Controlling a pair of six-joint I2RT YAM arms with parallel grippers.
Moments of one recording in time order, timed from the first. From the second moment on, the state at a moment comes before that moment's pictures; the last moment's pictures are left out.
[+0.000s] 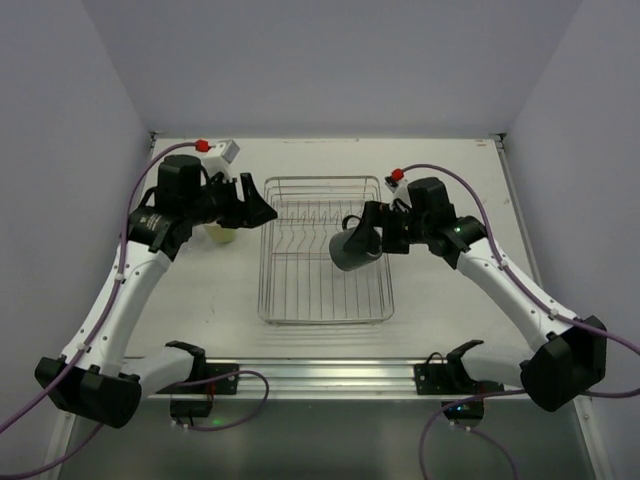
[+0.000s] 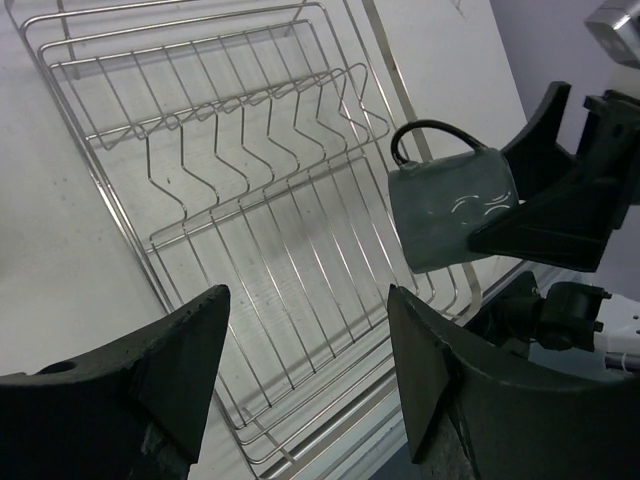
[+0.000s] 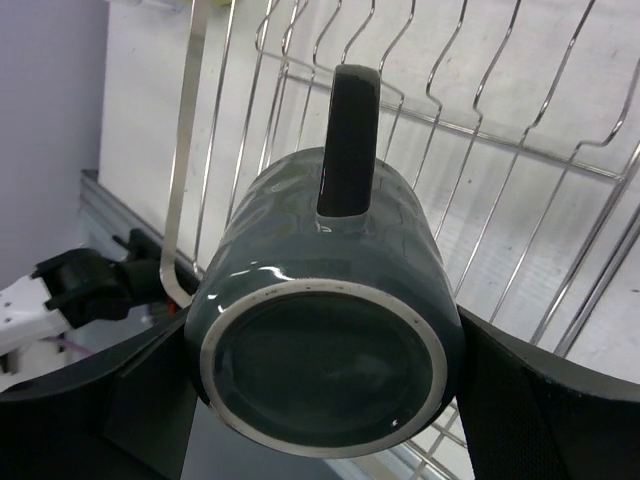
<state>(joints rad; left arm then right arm) -0.27 1.13 1.24 -0.69 0.45 -0.37 0.50 1.22 1.10 -0.59 -0.36 0.52</state>
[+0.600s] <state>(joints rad) -0.27 0.99 0.87 -0.29 0.73 -0.69 0.35 1.25 0.72 0.39 -0.93 1.17</state>
